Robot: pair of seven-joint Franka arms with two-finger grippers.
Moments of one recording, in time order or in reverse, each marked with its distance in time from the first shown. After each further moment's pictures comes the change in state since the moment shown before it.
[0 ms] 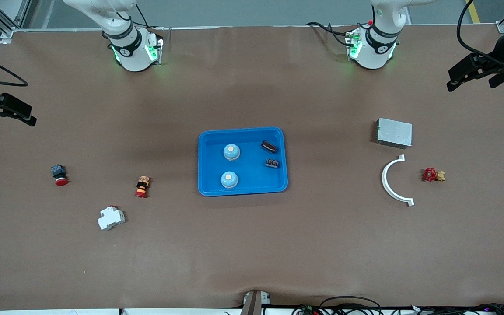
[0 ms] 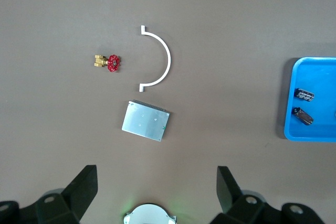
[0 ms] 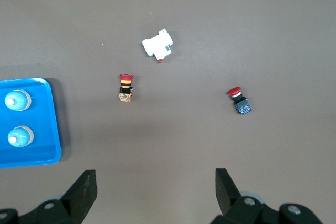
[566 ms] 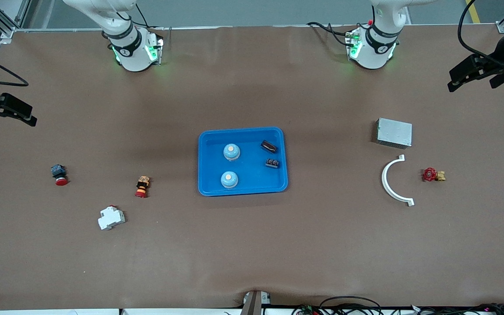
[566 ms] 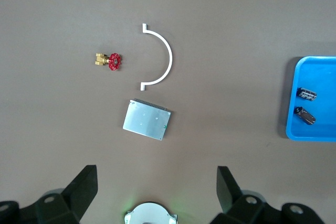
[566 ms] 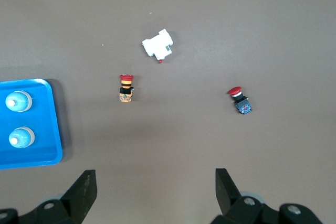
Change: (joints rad) left arm 0.000 0.021 0.000 0.002 0.004 -0.006 0.000; right arm 0.000 0.000 0.001 0.000 0.002 0.001 0.015
